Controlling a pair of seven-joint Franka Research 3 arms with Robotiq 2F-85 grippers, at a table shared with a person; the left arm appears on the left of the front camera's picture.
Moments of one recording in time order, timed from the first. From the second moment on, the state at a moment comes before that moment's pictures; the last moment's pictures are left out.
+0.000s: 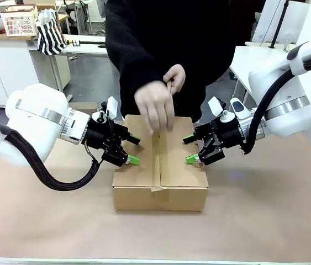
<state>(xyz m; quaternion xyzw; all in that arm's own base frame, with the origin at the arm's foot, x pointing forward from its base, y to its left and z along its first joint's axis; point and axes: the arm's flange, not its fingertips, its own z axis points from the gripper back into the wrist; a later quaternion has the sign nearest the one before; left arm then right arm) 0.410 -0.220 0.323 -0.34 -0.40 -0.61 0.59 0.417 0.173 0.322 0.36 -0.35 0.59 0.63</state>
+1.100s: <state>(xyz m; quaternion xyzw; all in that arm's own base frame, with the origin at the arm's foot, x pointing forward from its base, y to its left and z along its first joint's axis) 0.410 -0.220 0.323 -0.34 -0.40 -0.61 0.59 0.417 0.173 0.322 0.36 -0.35 0.59 0.63</state>
